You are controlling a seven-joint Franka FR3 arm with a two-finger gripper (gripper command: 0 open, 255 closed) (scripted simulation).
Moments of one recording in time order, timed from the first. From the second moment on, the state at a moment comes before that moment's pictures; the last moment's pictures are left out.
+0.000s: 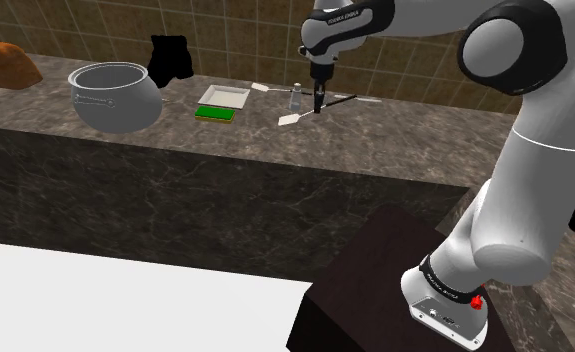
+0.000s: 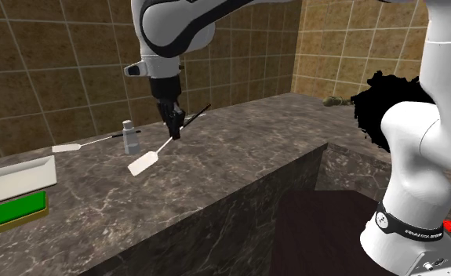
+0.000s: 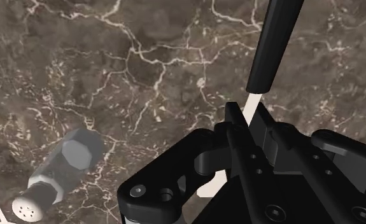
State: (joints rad) arm 0.14 0.25 -0.44 -1.77 0.06 1.96 -0.97
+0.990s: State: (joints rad) arm 0.18 0.66 -0.34 -1.16 0.16 1.74 -0.78
